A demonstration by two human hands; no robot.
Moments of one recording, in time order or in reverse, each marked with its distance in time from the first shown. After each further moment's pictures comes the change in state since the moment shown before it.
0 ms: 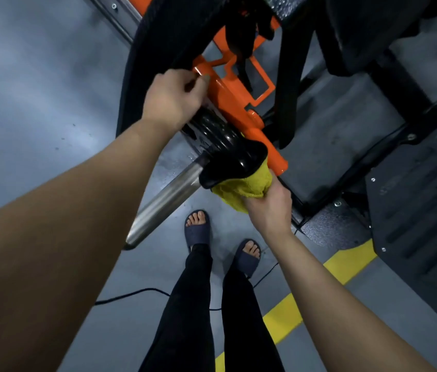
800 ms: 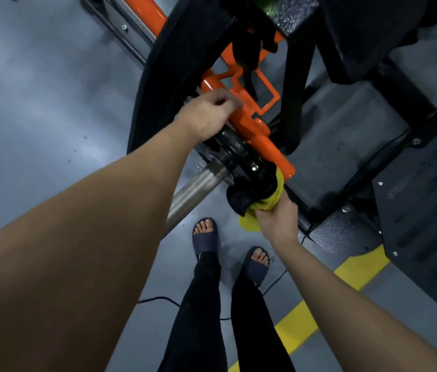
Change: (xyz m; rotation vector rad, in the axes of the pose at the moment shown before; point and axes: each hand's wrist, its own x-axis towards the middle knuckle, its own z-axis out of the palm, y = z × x) left_hand -0.003 0.022 0.012 -0.124 -0.324 -0.075; right_hand 0.003 0.031 0.015 0.070 0.008 0.127
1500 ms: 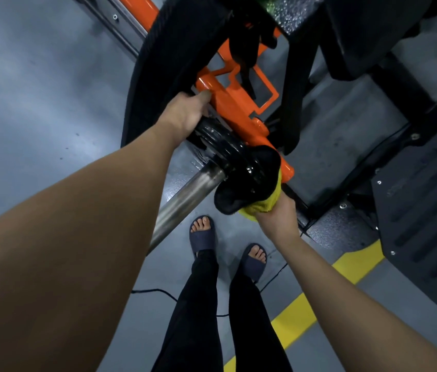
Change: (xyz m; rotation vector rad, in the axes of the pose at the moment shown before) left_hand 0.012 -0.014 -0.014 -0.158 0.095 -0.241; right_hand 0.006 -0.014 -0.007 -0.023 -0.099 -0.042
